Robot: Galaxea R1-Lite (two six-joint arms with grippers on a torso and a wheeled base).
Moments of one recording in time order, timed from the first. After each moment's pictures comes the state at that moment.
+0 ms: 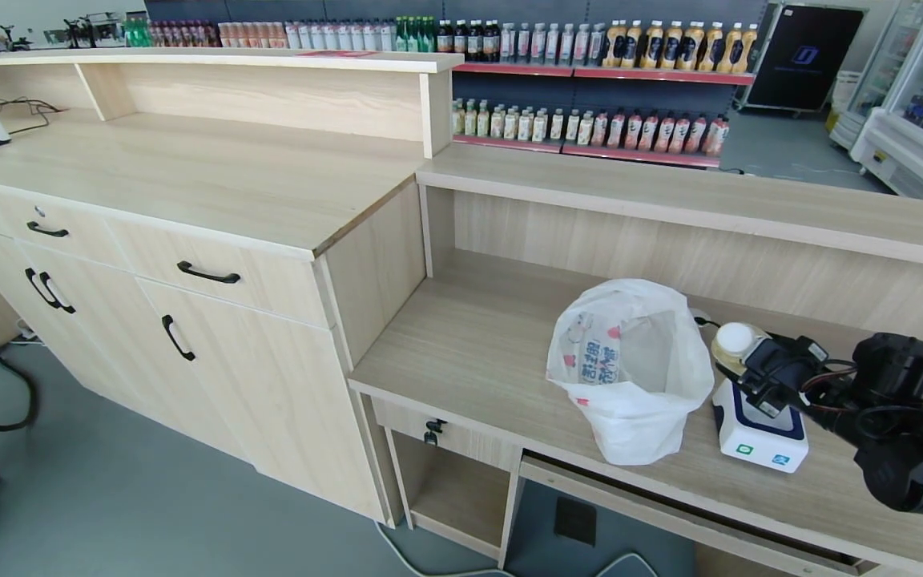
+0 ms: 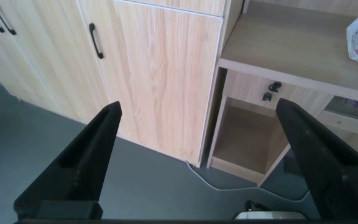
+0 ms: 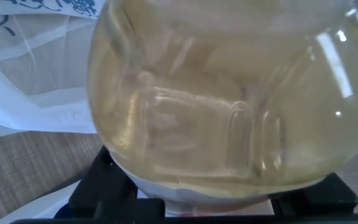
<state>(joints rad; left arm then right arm) 0.00 0.00 0.00 0.00 0.00 0.00 -0.21 2.21 -0.61 -1.48 0.44 -1.04</state>
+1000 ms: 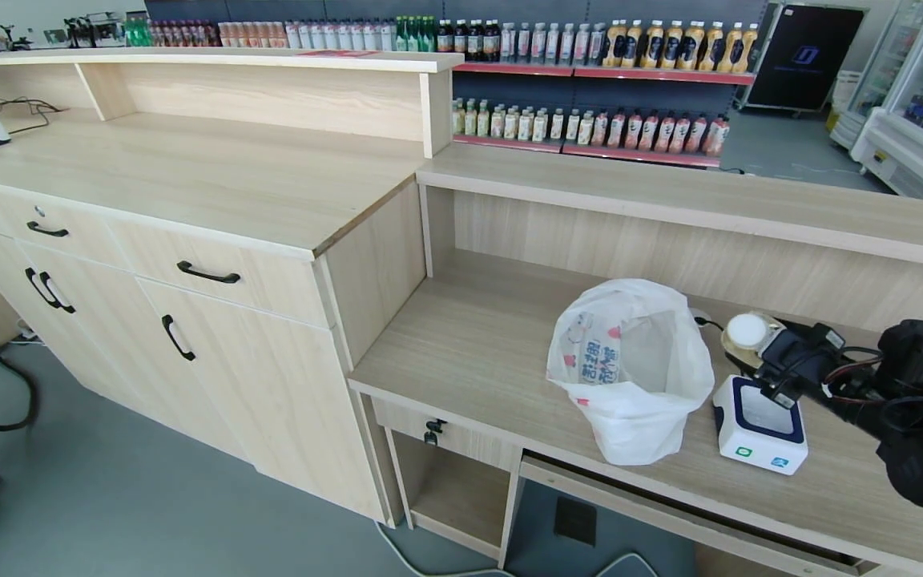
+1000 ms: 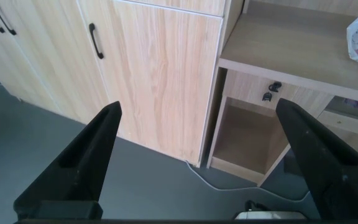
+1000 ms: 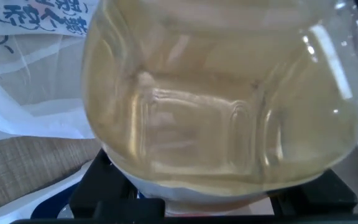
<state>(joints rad) 0.00 0.00 0.00 0.00 0.00 0.00 -0.22 2.11 -0.58 -1.45 0.48 -1.07</state>
